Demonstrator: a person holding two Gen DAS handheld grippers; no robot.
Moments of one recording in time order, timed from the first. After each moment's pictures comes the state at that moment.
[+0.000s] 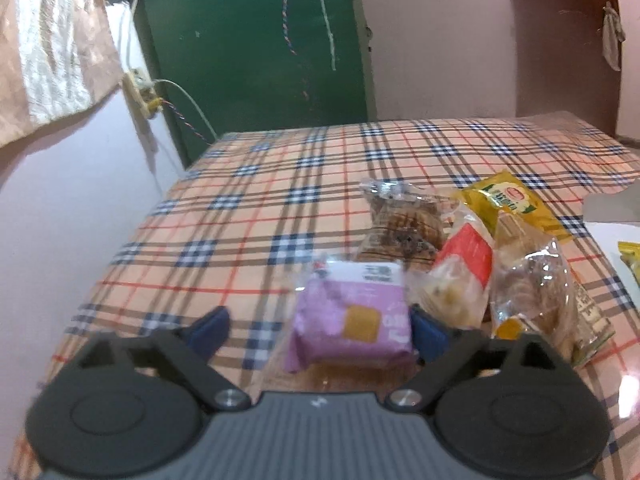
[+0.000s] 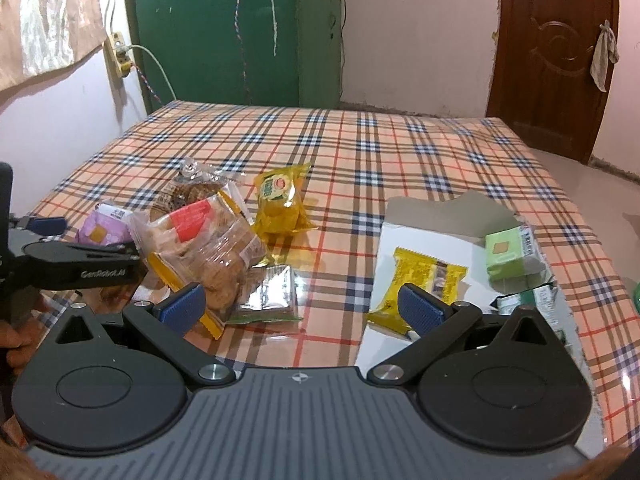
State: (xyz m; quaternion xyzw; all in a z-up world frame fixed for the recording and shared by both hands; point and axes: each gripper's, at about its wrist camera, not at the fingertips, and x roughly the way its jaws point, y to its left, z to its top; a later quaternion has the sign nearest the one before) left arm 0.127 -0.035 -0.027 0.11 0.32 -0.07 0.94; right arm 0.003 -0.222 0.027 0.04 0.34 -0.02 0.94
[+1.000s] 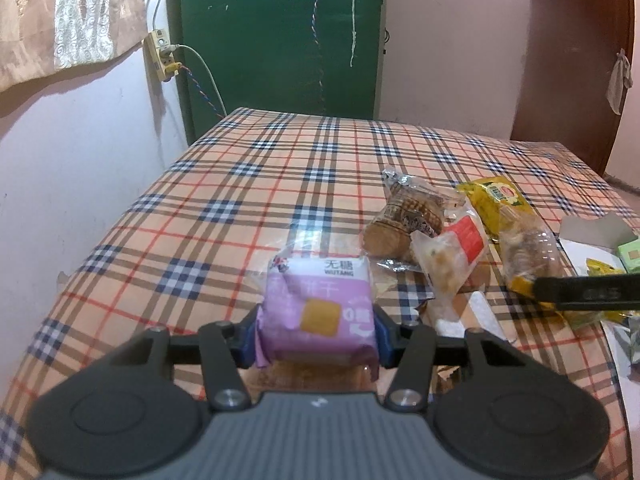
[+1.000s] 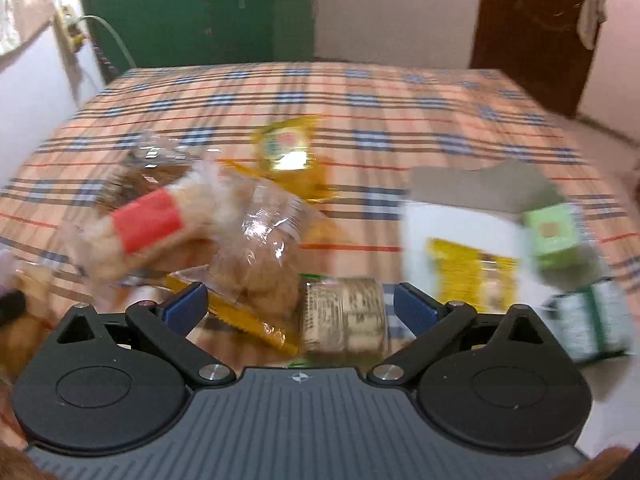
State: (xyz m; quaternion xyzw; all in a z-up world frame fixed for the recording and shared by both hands) left arm 0.095 0.009 -0.013 0.03 0.34 -0.08 0.94; right arm 0.084 -0.207 -0.014 0.07 0.39 -0.07 0.91
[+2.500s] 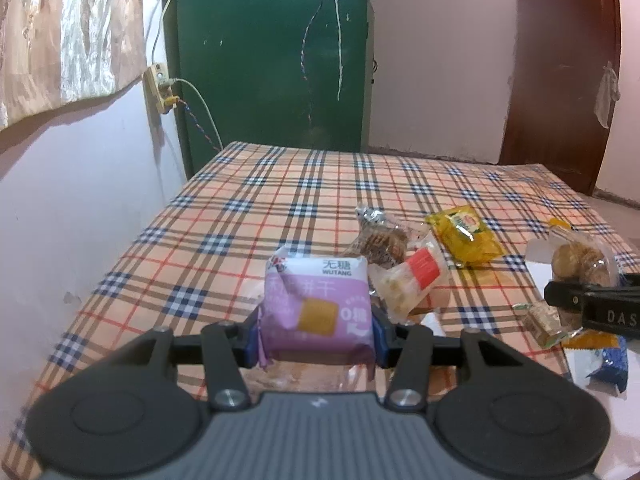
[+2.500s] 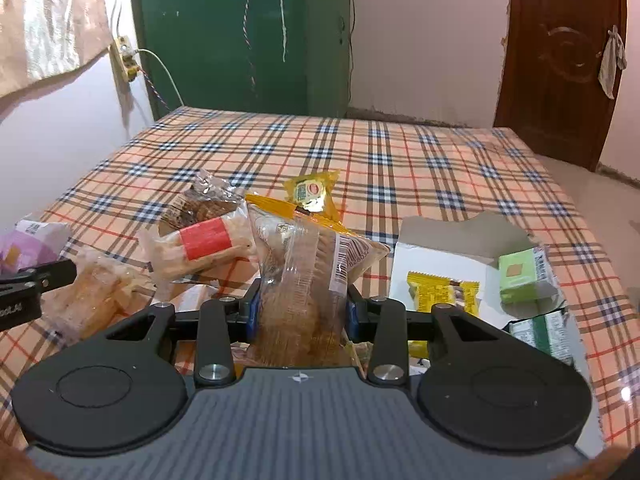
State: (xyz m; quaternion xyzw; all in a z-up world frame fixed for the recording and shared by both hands) left arm 0.061 -0.004 0.024 0.03 0.30 -0.08 0.95; right arm 0.016 -0.215 0.031 0.03 0.32 -0.01 0.95
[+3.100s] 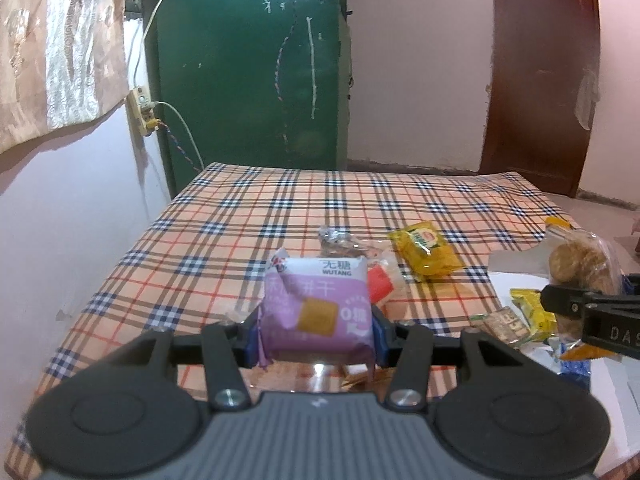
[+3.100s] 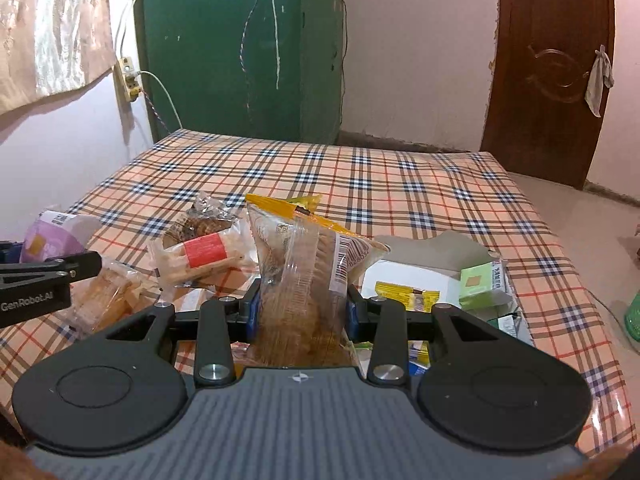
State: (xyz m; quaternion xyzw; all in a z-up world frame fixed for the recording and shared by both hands) left arm 0.040 -0.030 0.043 0.04 0.28 -0.11 0.95; right arm -0.039 -0.225 0.065 0.03 0.29 -0.02 0.96
